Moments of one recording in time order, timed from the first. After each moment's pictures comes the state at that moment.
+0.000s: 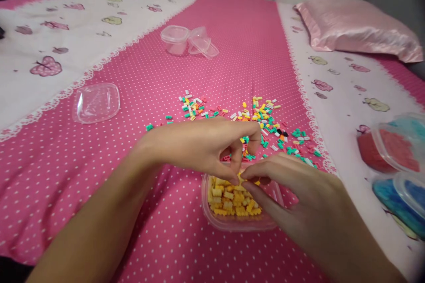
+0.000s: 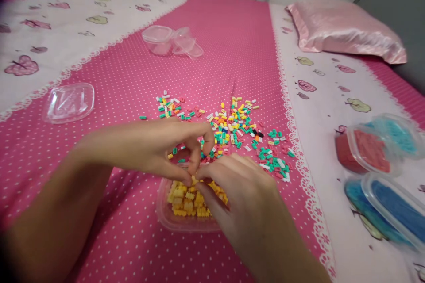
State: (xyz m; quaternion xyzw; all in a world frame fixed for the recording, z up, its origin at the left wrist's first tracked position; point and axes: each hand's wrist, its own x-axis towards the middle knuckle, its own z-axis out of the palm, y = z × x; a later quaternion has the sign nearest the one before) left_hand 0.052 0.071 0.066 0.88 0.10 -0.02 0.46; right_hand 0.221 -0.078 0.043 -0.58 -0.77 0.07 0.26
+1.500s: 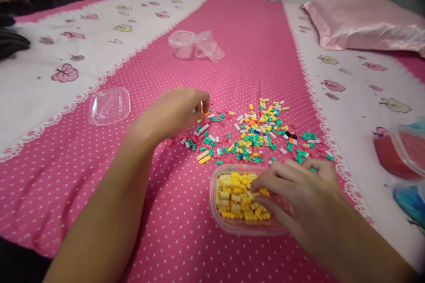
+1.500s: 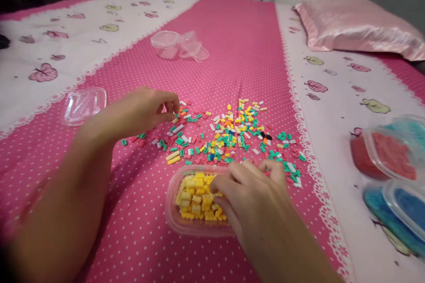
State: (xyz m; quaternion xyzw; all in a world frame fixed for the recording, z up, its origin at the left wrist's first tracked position) left_hand 0.022 0.110 0.060 0.91 0.40 0.02 0.11; right_hand 0.227 -0.086 0.021 -0.61 -0.77 0.06 0.19
